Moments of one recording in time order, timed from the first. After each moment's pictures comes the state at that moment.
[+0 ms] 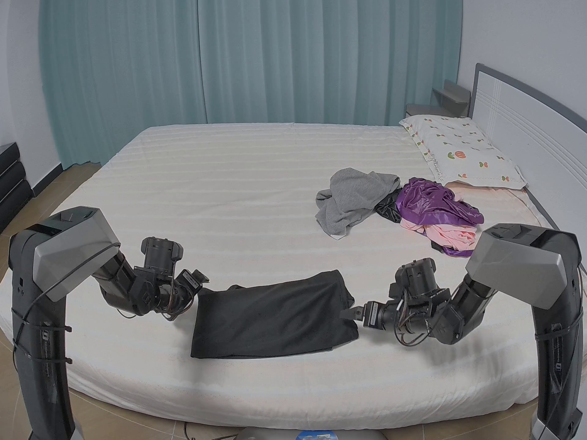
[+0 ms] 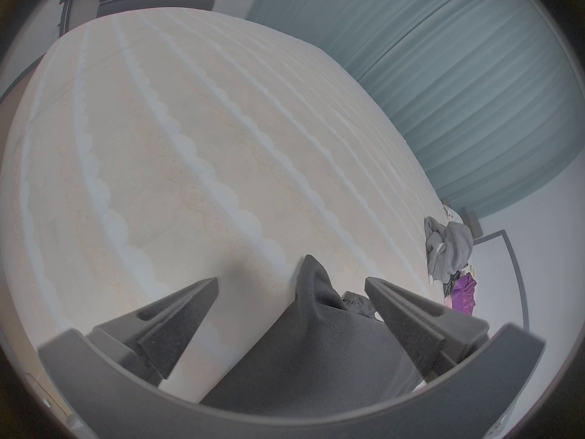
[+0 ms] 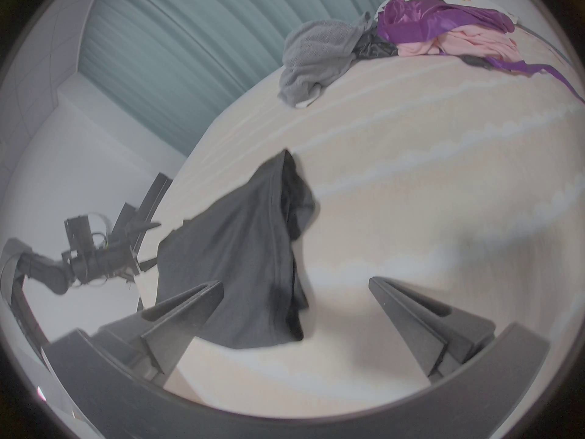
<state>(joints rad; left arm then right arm) -0.15 2.38 -1.05 -0.52 0.02 -0.96 0.41 2.44 -0.95 -0.75 0.22 0.57</state>
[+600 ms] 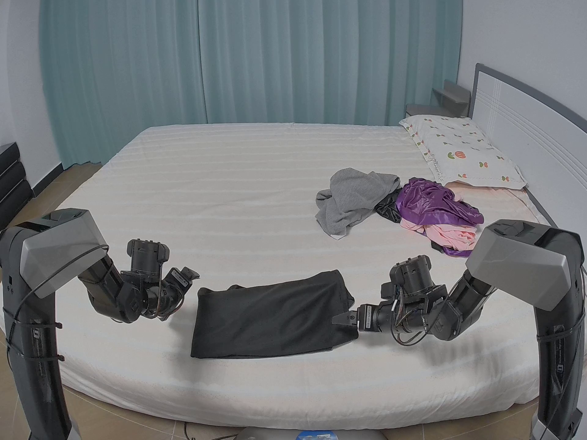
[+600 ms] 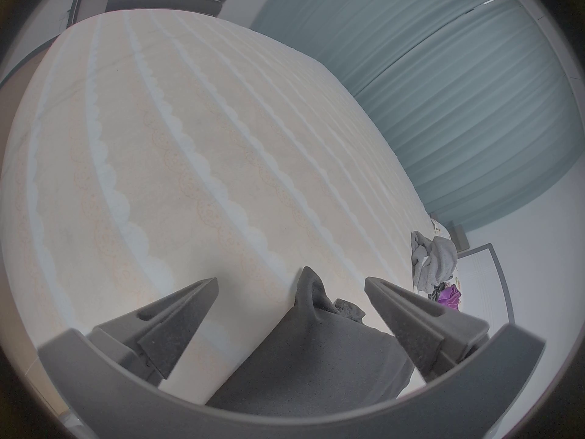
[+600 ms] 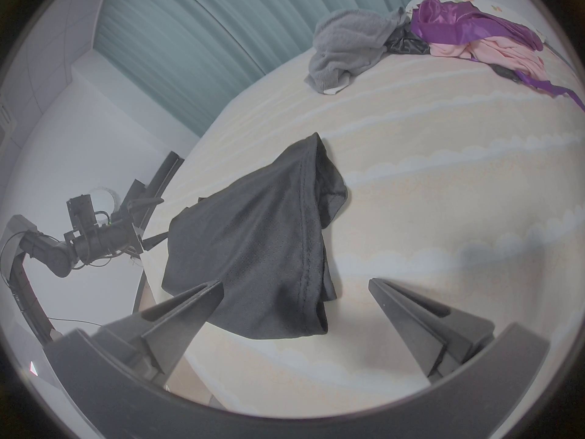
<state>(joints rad) -0.12 2.32 -0.92 -0.67 0.01 -0.98 0.43 2.41 -0.97 -0.67 0.28 0.48</state>
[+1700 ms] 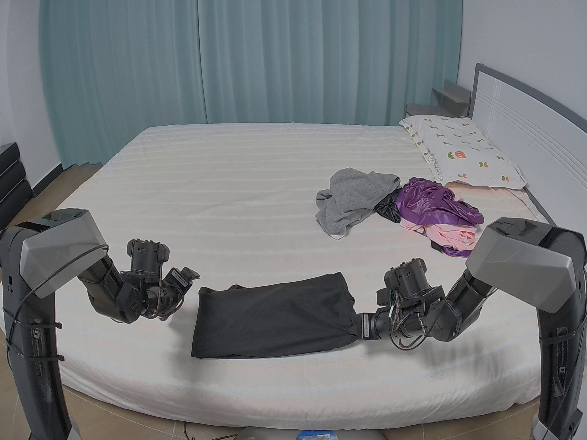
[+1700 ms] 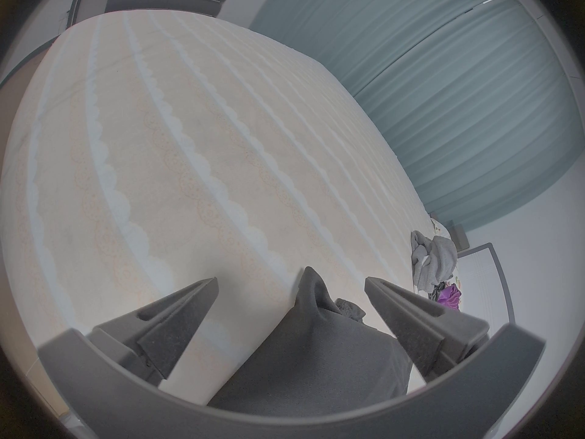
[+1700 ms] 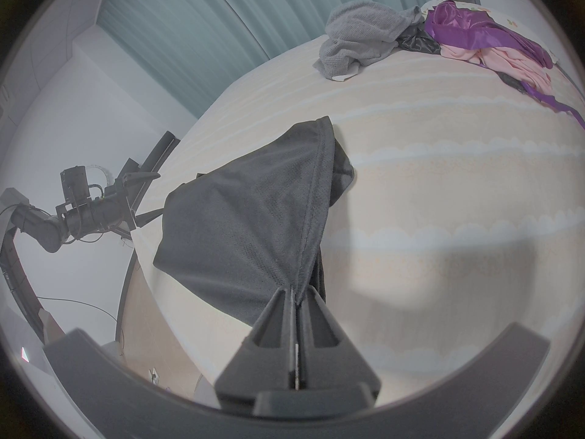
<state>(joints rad) -0.12 2.32 -0.92 -0.67 0.01 -0.98 0.46 2.39 -0.97 -0.57 0.25 0.41</state>
